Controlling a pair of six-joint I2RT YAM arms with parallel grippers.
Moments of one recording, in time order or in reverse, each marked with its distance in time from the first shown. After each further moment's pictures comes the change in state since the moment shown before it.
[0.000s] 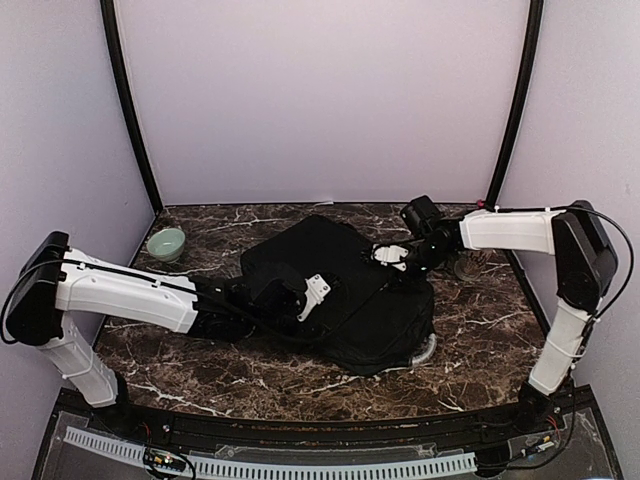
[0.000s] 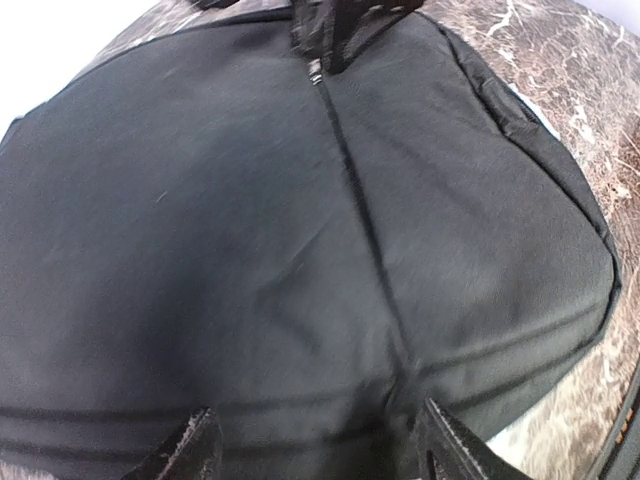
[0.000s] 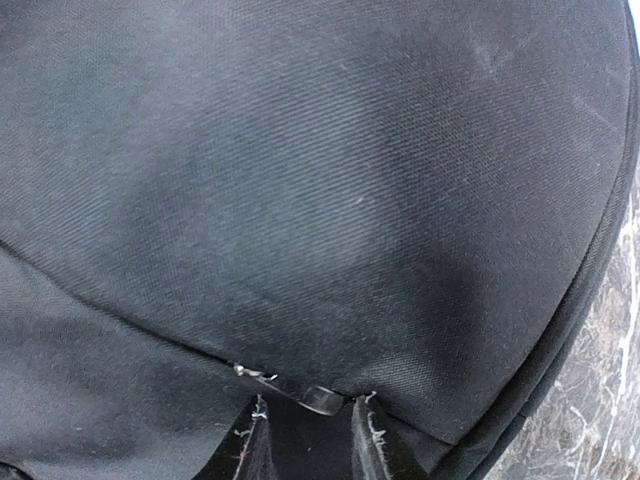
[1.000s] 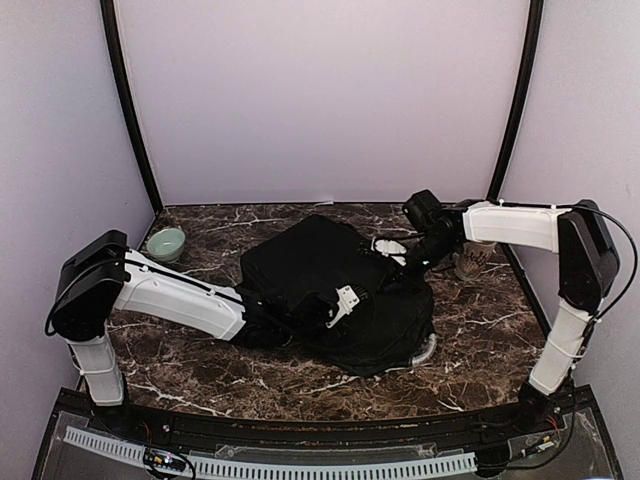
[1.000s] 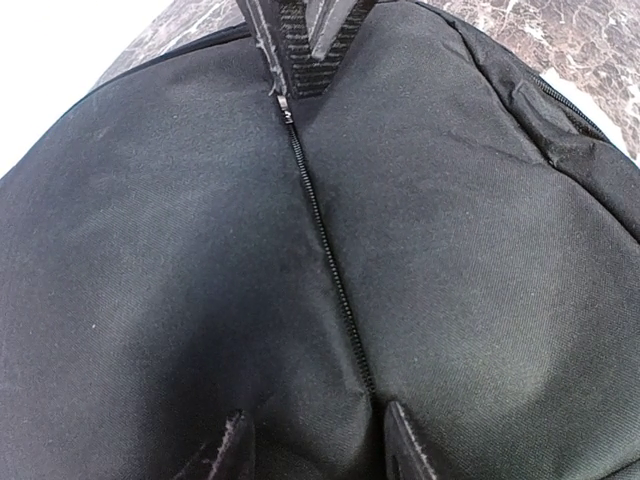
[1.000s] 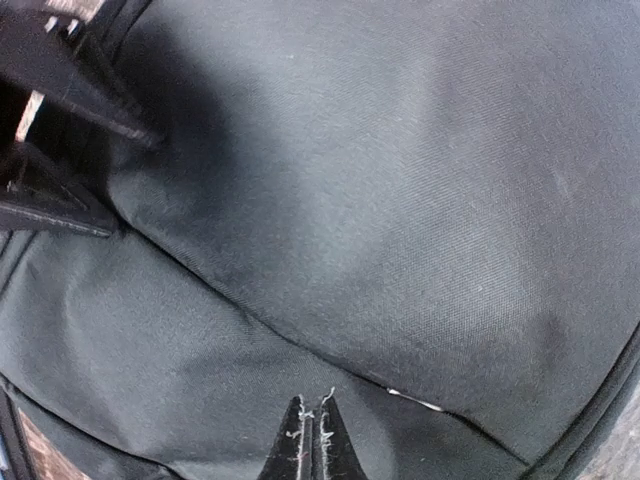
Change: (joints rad) left arm -0.005 0.272 0.113 0.187 -0.082 0.148; right arm -0.016 -0.006 0.063 -0.142 -0.300 0.065
